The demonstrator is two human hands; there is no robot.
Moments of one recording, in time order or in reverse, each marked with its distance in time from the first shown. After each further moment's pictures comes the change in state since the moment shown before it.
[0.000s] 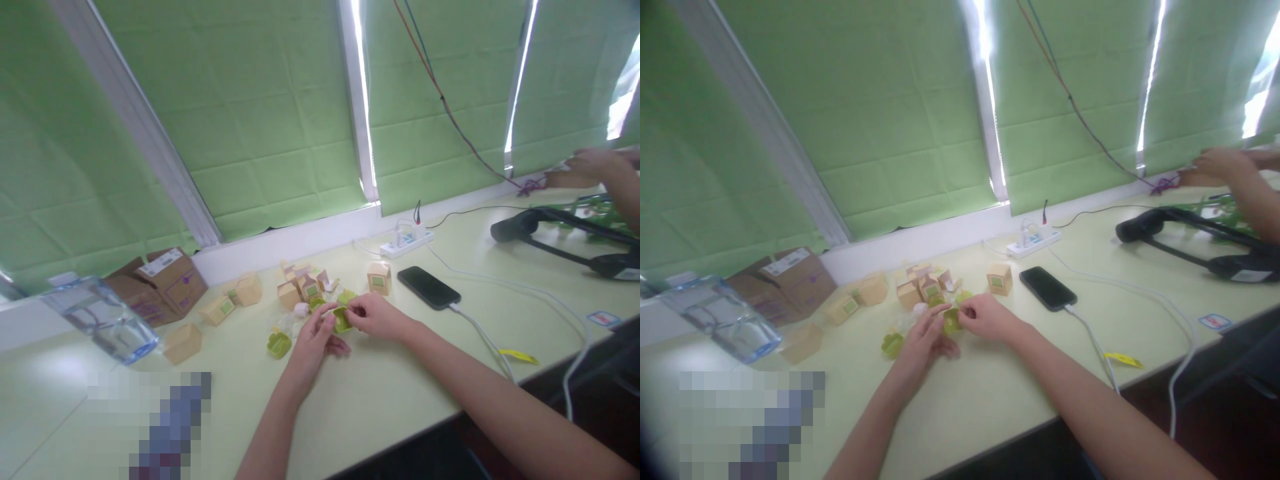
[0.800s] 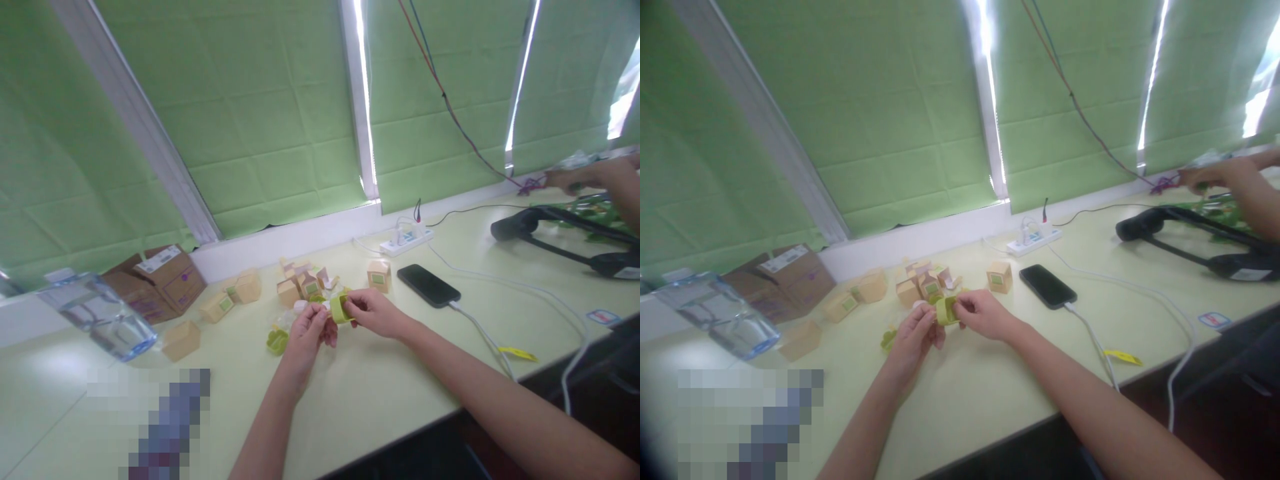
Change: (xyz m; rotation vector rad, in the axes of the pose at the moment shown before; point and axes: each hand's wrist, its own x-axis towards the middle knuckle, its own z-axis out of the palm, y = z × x) left_hand 0.006 0.000 -0.008 -0.143 -0.049 0.146; right_hand 0.001 -0.005 0.003 0.371 -0.018 -0.018
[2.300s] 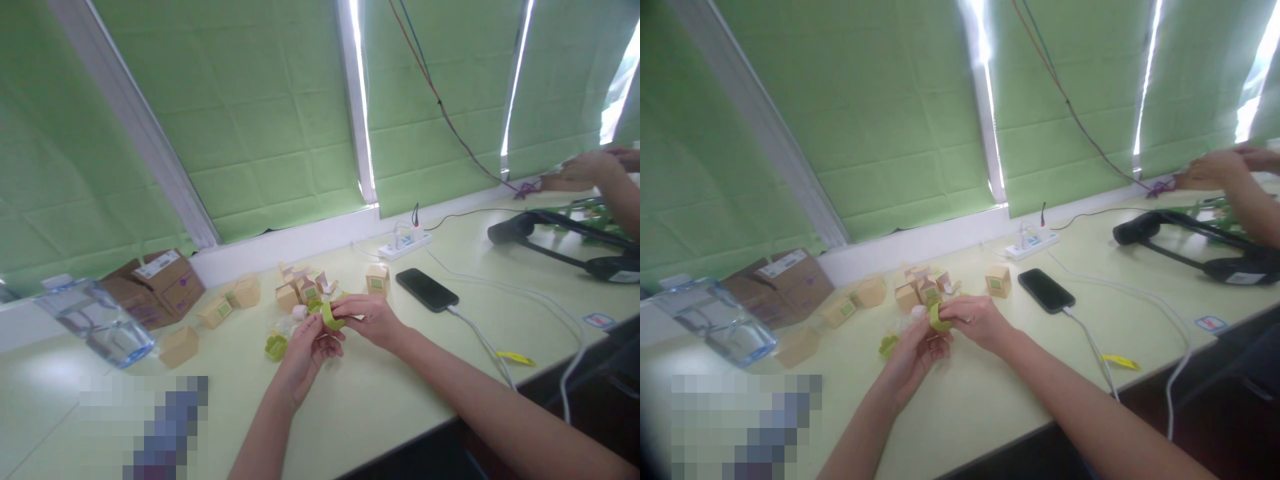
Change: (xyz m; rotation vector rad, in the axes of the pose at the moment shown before) left_hand -0.008 0.006 0.004 -0.181 0.029 -0.213; right_hand 0.001 -0.013 0.005 -0.190 0.264 -0.503
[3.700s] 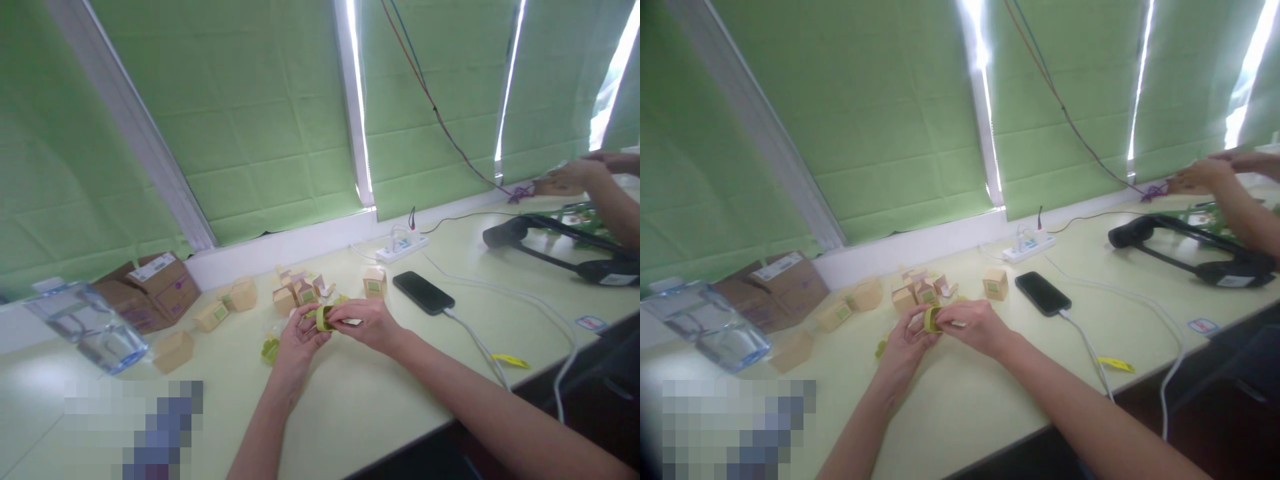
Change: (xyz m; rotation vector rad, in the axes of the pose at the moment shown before) left_hand 0.006 0.002 -0.011 0.165 0.017 0.242; right_hand 0.001 -0.002 0.002 -0.094 0.035 -0.078
